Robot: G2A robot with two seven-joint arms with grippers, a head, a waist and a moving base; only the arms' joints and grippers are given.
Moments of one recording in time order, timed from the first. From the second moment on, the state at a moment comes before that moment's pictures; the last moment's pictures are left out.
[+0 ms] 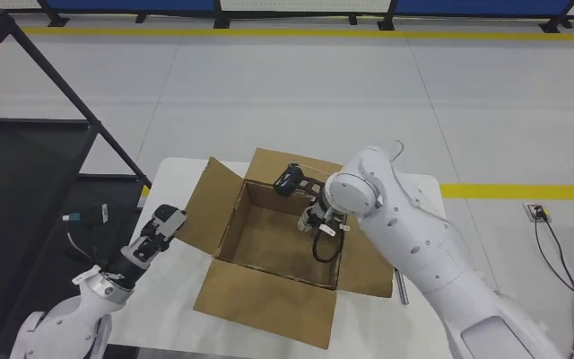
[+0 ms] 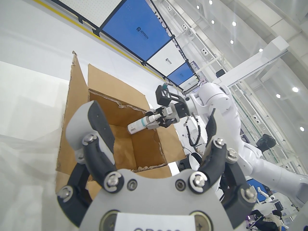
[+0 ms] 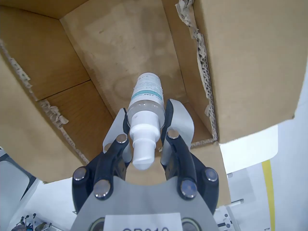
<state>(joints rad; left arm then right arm) 1.40 -1.06 -1.72 -1.95 0.02 -0.30 -0.49 -0.30 -1.42 0.87 -1.26 -0.83 -0.30 1.52</state>
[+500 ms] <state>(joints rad) 1.32 -1.06 -1.66 -1.92 0.00 -0.32 -0.54 -0.82 -1.20 1.41 -1.95 -0.98 -0.07 1.54</state>
